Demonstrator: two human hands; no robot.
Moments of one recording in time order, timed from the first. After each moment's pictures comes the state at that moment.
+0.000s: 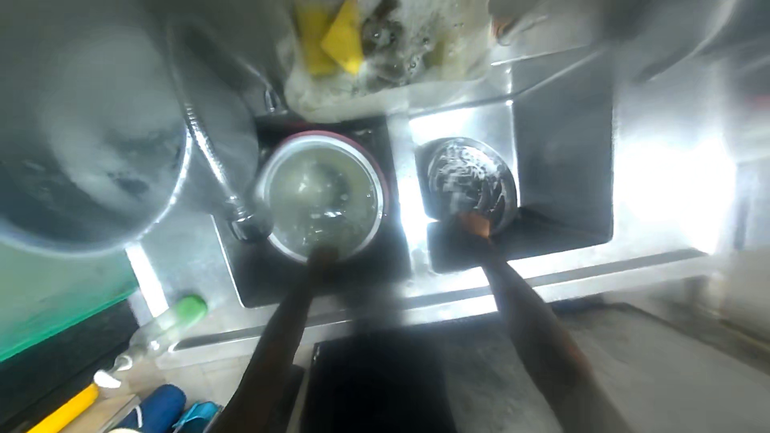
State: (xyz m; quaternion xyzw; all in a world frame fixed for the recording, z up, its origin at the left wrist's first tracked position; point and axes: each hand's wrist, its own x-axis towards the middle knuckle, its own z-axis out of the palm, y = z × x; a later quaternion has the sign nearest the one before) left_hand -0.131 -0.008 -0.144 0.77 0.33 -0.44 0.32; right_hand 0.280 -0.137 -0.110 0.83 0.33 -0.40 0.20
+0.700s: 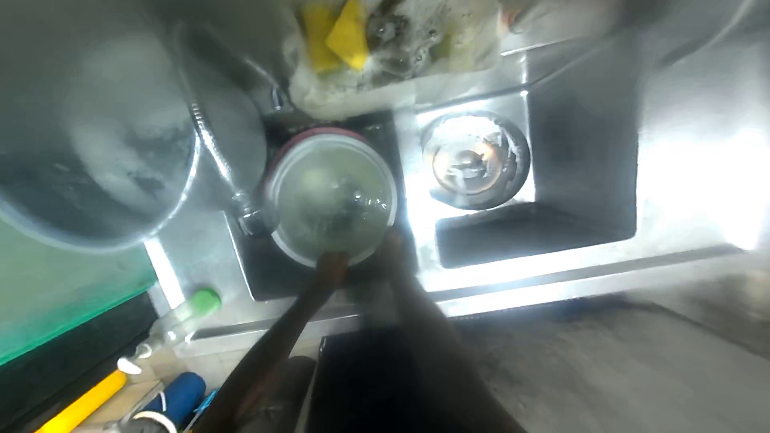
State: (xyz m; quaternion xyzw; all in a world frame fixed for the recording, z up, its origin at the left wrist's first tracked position) left_hand -0.113 -0.021 -0.056 0.78 0.36 -0.41 0.31; right_hand 0.057 -0.054 -0.090 0.79 -0.10 -0.55 -0.27
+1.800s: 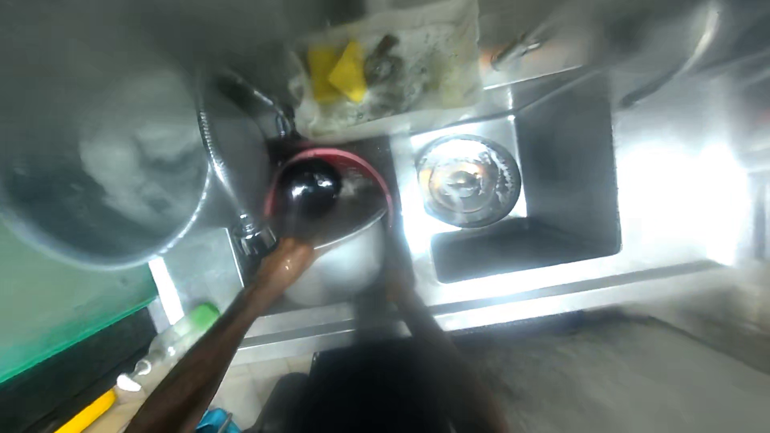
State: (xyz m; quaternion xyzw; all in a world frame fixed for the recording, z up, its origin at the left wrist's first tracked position) left_hand -0.109 0.093 0.067 0.86 0.39 -0.22 0.24; right_hand 0.060 -0.096 -0.056 0.70 -0.16 -0.57 -0.40
